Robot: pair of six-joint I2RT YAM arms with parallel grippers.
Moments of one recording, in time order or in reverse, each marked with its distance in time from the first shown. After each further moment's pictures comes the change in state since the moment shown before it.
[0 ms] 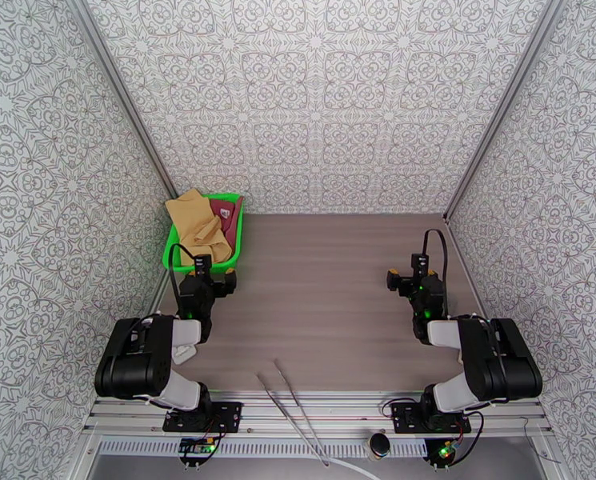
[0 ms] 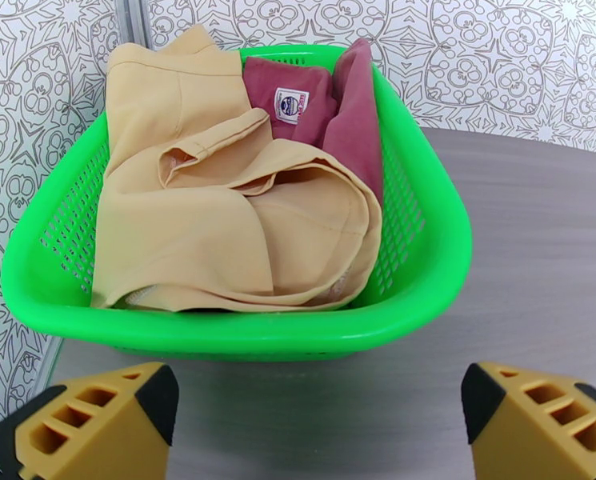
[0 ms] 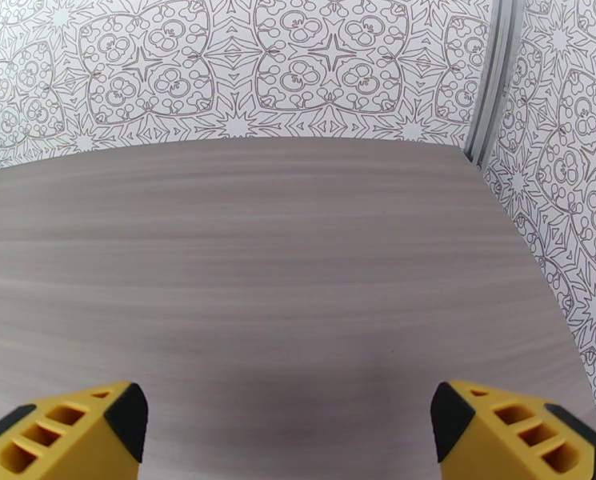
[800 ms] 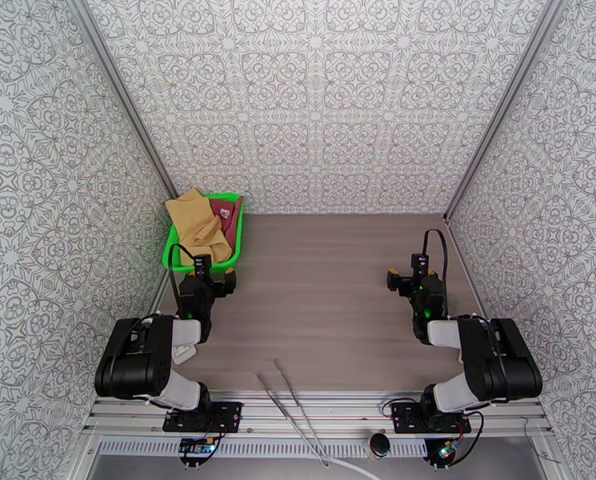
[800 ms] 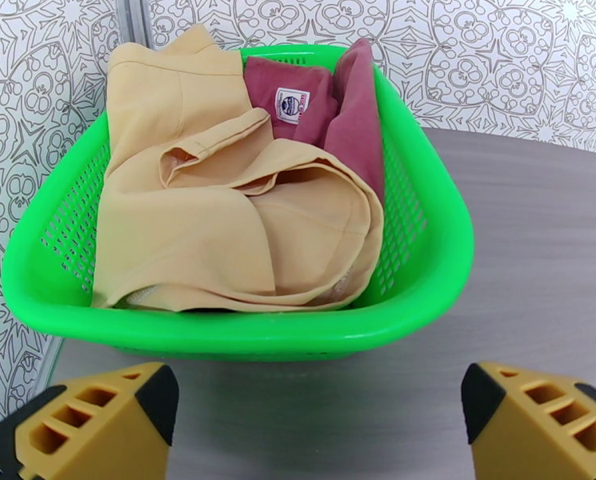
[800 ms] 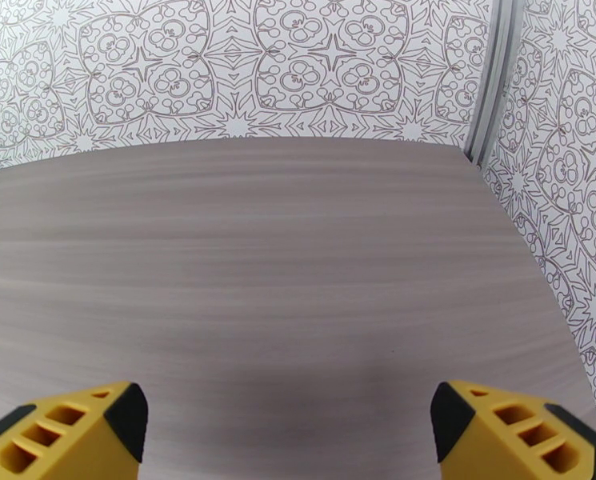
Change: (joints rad) left arm 0.007 0.000 0.000 0.000 0.004 0.000; right arm 0.000 0.000 0.000 0.000 0.000 0.000
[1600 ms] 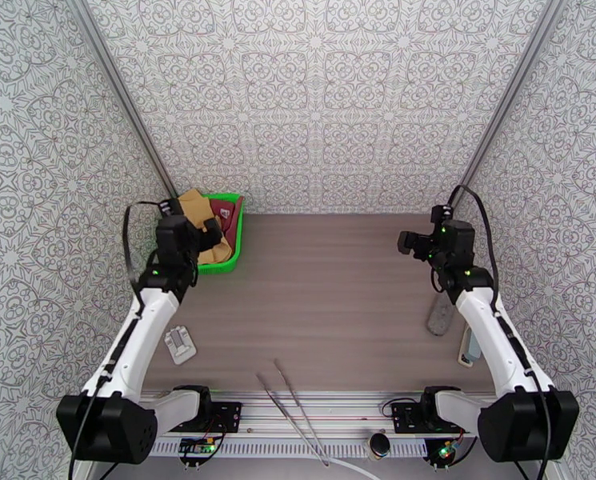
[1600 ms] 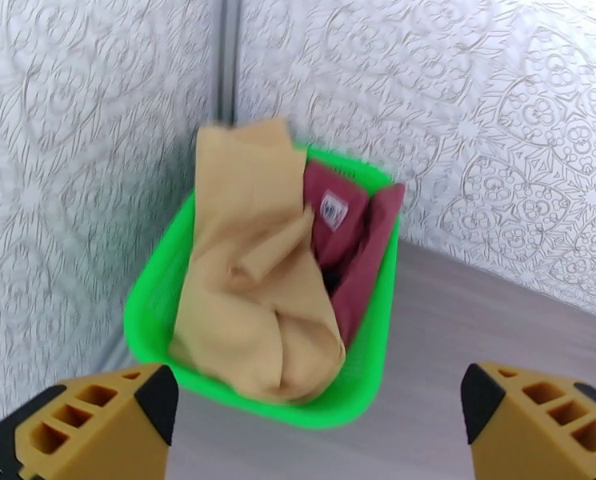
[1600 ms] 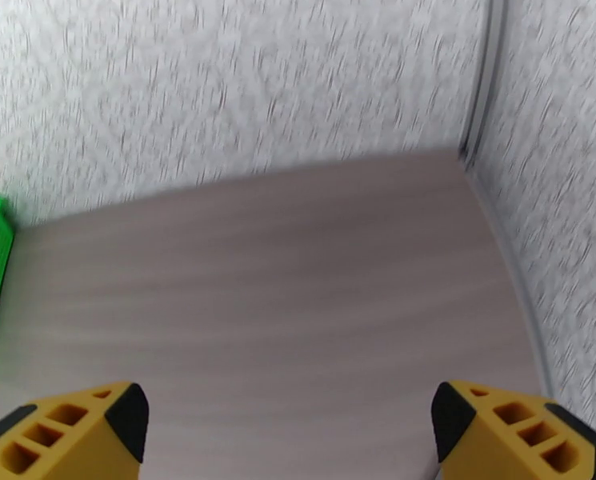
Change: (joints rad) left arm -0.095 -0.293 0.872 -1.383 -0.267 -0.391; right arm 0.005 -0.268 0.765 -1.371 -0.079 0.191
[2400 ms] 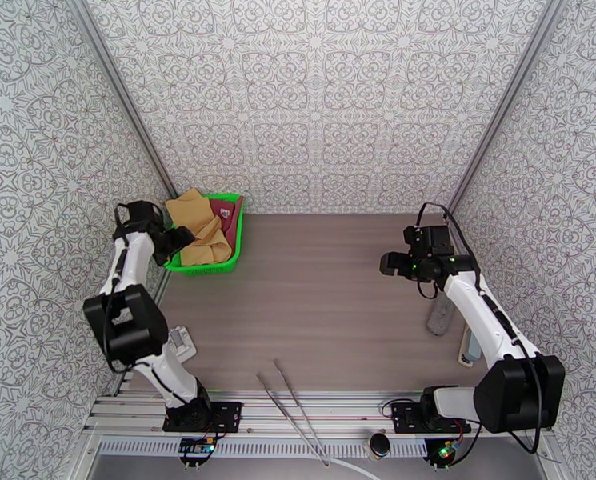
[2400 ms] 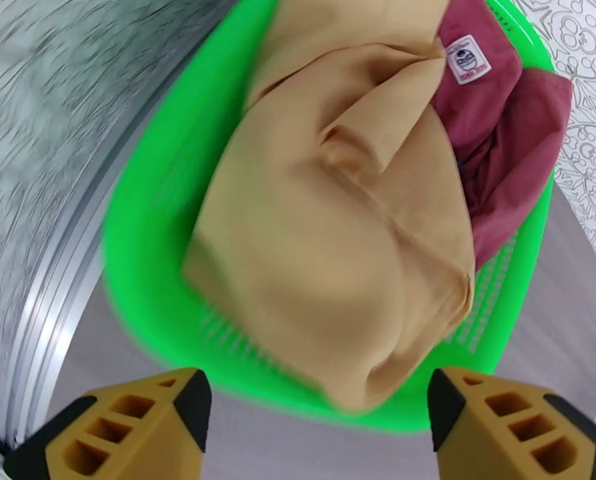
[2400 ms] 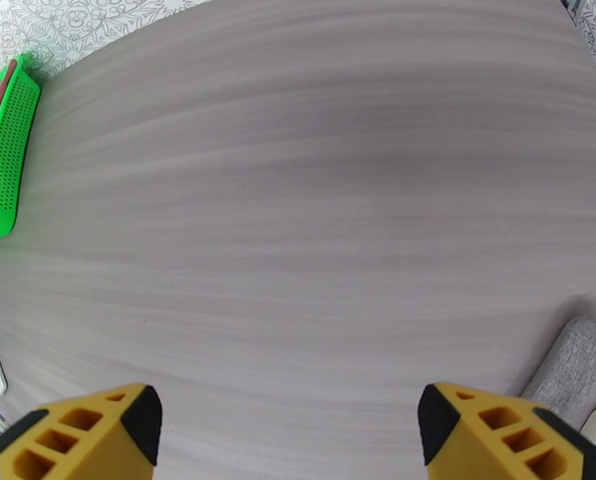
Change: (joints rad) left arm 0.346 0.659 0.468 -0.333 0.423 0.048; right arm 0.061 0.102 0.027 -0.224 -0.160 0.012
